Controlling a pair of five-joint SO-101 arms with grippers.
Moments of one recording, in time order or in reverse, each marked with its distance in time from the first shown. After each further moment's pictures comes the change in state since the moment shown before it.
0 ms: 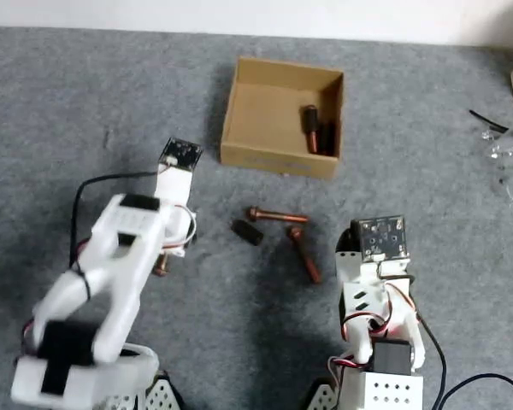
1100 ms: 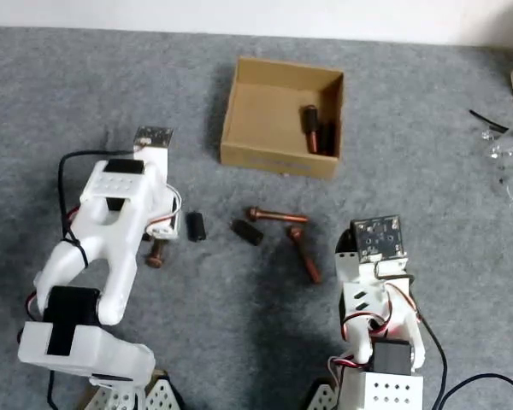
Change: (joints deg) left arm -5.5 10.1 -15.7 17.7 6.5; right arm 0.0 0.0 0.0 0.0 2.5
